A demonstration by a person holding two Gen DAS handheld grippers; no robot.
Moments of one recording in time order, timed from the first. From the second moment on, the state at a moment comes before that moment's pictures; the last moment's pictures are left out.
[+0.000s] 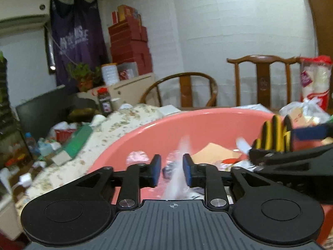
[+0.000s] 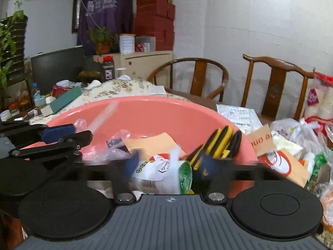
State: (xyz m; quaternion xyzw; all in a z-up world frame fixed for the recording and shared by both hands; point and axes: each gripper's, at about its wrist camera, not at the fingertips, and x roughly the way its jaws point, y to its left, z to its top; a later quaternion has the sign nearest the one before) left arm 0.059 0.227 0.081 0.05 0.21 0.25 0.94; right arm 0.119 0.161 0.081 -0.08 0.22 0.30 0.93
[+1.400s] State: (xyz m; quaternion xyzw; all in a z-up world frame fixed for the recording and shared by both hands) left arm 0.017 0.025 0.066 0.10 0.15 0.07 0.98; right arm 0.015 -0.134 0.024 0.06 0.23 0.03 0.97
